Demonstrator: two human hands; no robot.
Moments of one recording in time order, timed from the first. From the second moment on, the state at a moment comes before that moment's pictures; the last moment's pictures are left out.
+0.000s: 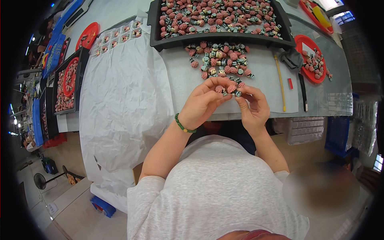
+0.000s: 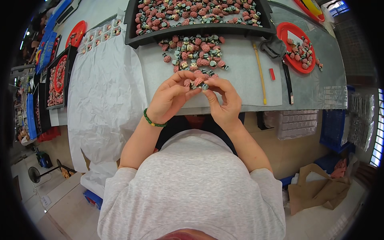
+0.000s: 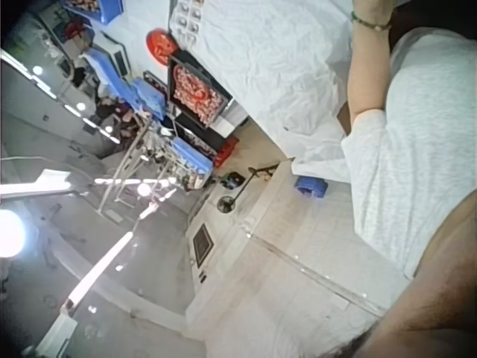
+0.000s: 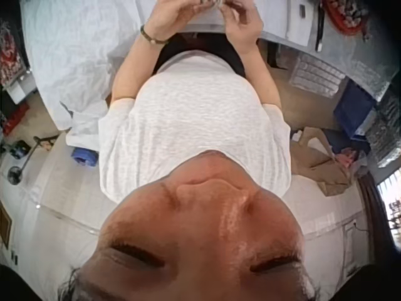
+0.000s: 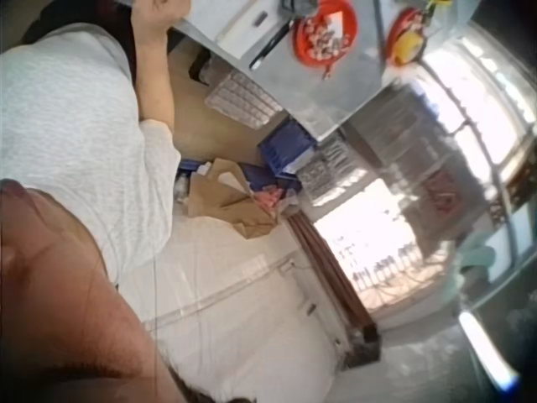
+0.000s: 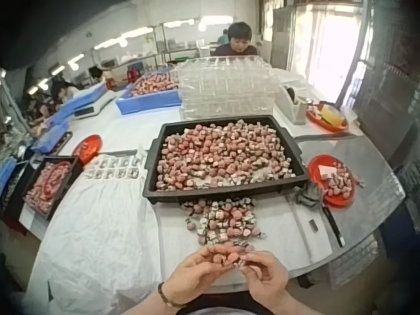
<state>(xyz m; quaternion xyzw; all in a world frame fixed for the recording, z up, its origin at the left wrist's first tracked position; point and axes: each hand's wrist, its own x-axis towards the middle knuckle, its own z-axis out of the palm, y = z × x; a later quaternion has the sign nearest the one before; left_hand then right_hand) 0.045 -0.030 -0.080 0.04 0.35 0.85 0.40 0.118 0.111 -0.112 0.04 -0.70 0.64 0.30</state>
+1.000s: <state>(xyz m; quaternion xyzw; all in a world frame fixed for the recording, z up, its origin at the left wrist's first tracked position) -0.181 -0.301 -0.064 -0.04 0.97 0.13 -0.18 0.128 0.133 -0.116 -0.06 -0.80 0.56 0.21</state>
